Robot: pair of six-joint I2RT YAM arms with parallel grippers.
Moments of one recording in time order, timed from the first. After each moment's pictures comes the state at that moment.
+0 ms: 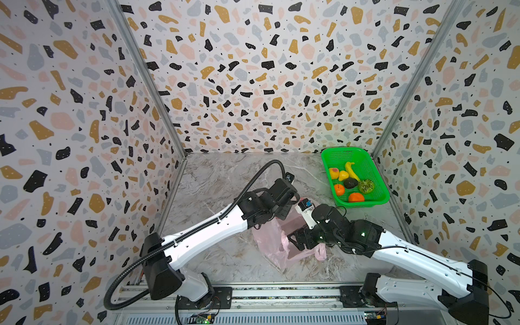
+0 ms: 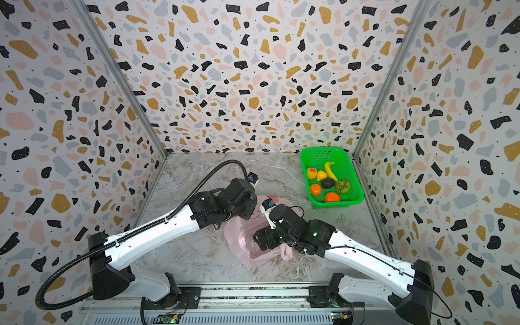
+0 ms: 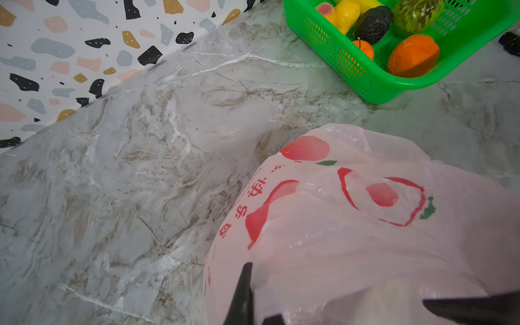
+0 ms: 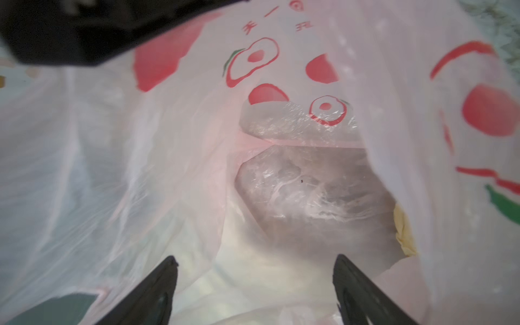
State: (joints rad) left arm -0.97 1.43 1.37 -0.78 -0.35 -0.28; right arm 1.02 1.08 0.92 -0.62 0.02 0.47
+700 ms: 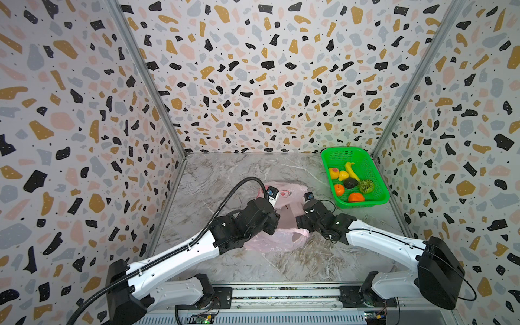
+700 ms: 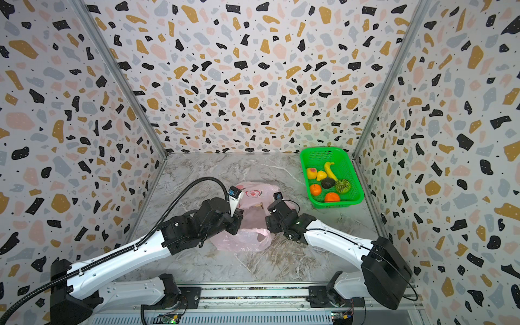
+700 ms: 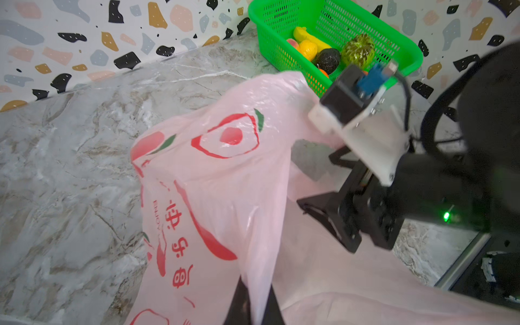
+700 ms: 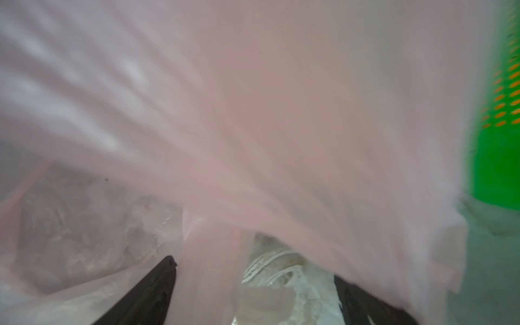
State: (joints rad) left arm -0.98 1.12 0.98 -0.53 -0.25 -0.30; right arm 0.83 1.30 0.82 -0.41 0.27 0.40
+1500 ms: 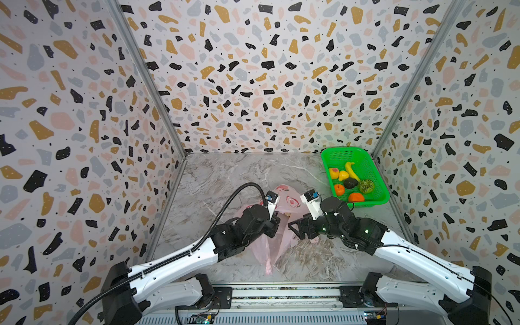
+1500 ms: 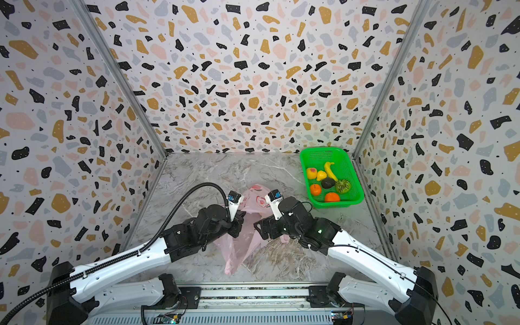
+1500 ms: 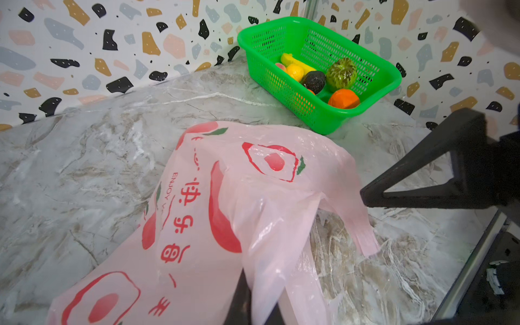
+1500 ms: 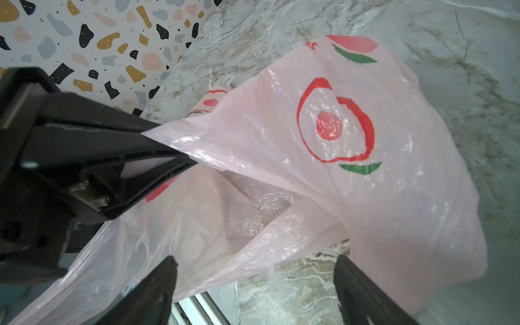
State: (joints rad) left arm -0.98 1.08 0.83 -0.28 -0.25 -0.26; right arm 0.92 1.05 0.90 -0.49 -0.11 0.44
